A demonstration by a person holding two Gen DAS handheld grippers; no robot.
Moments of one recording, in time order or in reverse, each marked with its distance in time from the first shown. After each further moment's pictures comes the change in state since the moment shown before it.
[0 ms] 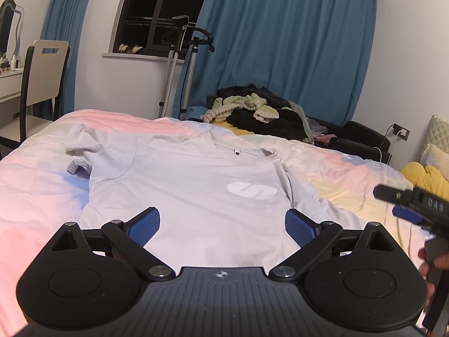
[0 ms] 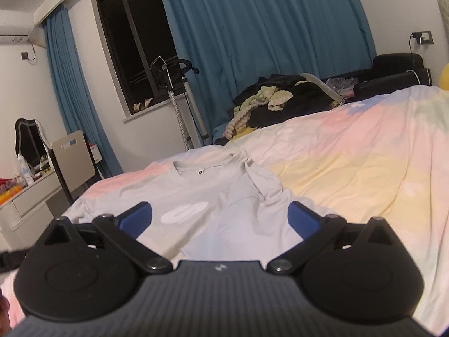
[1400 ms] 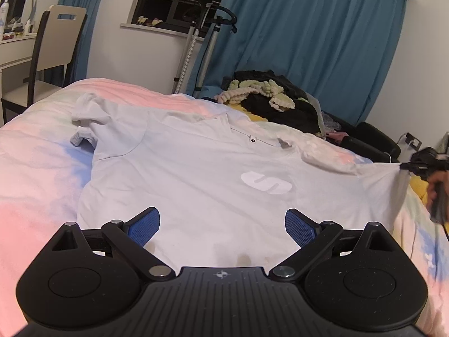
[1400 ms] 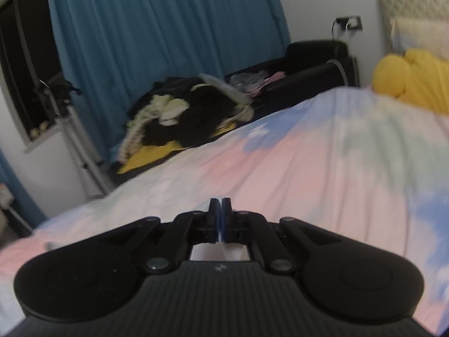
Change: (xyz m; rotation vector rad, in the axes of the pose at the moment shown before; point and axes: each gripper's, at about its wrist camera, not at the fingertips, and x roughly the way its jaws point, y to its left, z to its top) left arm 0.029 0.006 0.005 -0.110 0.086 0.020; right arm 0.124 -0.185 0.168 0.099 0.066 -0.431
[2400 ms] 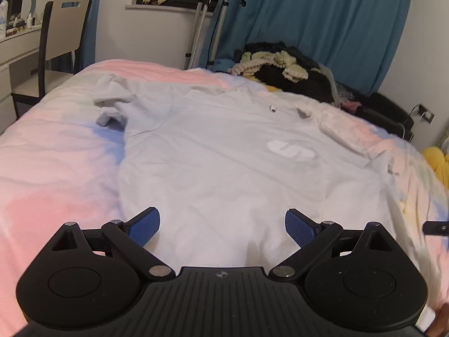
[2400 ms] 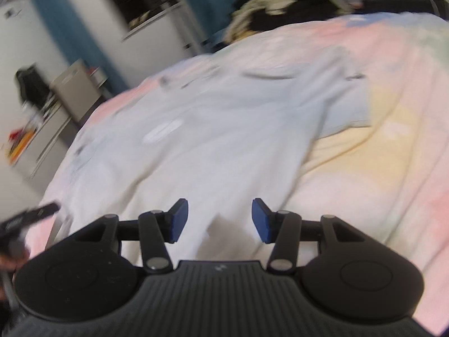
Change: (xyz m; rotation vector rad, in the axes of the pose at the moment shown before) left arm -0.025 0.032 -0.003 0.032 0.141 0.073; right arm -0.182 0.045 -0.165 -0.251 0.423 0.476
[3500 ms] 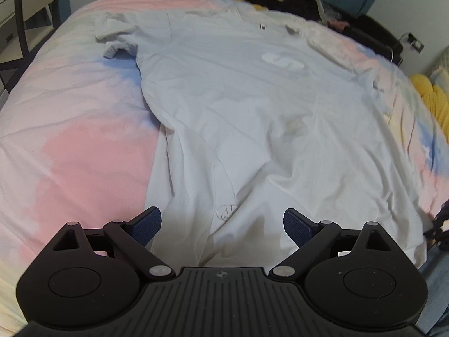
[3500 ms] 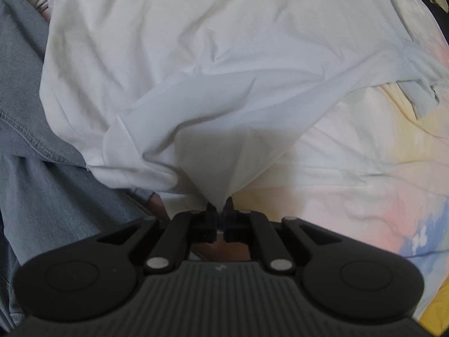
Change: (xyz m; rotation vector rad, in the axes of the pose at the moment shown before) left arm -0.048 0.027 -0.013 0.100 0.343 -0.062; right arm -0.023 0.071 -0.061 -0.743 0.781 -0.189
